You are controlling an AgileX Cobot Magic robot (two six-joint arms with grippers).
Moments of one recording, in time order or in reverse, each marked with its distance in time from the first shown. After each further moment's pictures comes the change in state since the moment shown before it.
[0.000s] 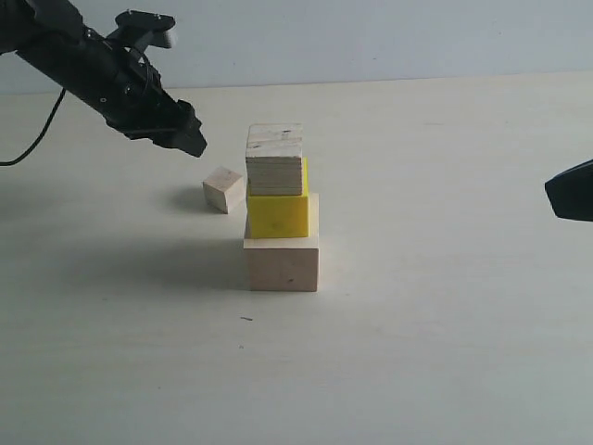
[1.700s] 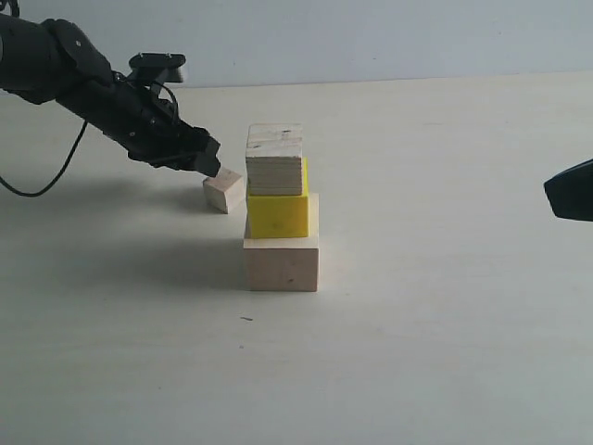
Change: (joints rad) left arm 0.000 0.145 0.000 -0.128 -0.129 0.000; right arm 0.000 0.000 0.000 0.002 0.000 0.004
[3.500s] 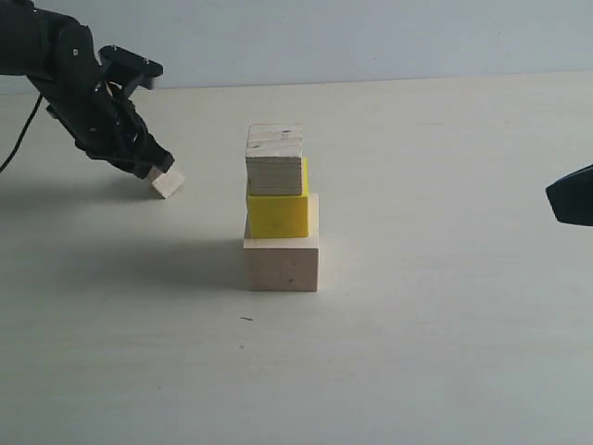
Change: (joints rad) left arm -0.005 -0.038 -0.008 0.708 0.076 -0.477; right arm 0.000 0.000 0.000 0.000 0.014 0.000
